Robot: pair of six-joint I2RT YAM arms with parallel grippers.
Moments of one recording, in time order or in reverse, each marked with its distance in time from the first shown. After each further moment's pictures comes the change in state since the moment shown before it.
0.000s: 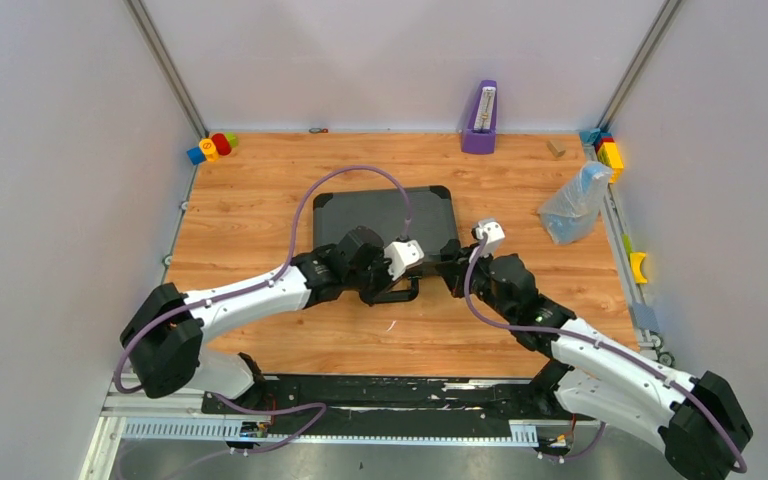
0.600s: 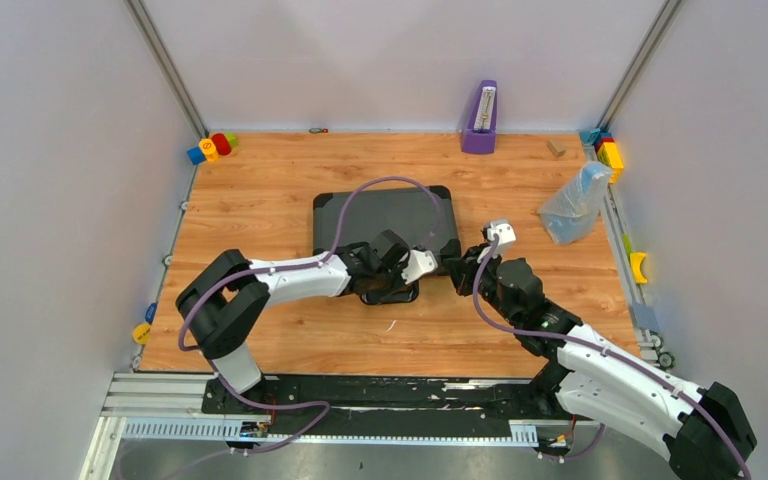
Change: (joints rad) left arm -0.002 0.298 0.114 -0.013 -0.123 0.141; right arm 0.000 -0.086 -0.034 0.006 0.091 0.021
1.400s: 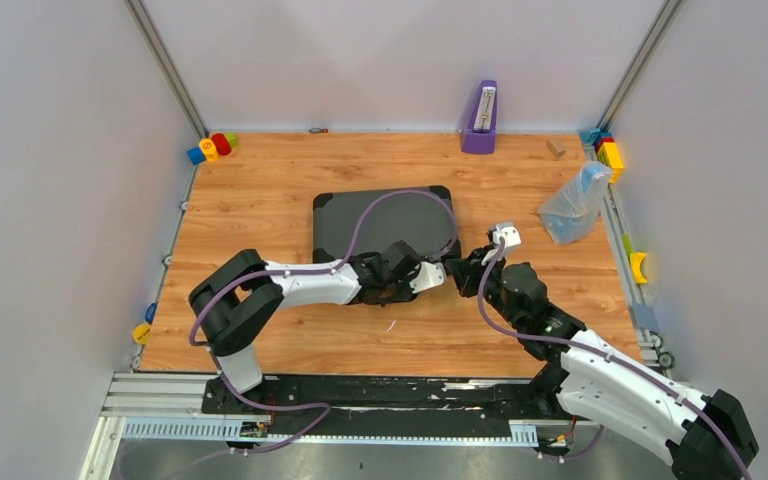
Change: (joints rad) left arm -0.076 0.055 -0.001 0.066 -0.131 0.097; right arm 0.000 -0.043 -0.025 0.008 0.016 0.005
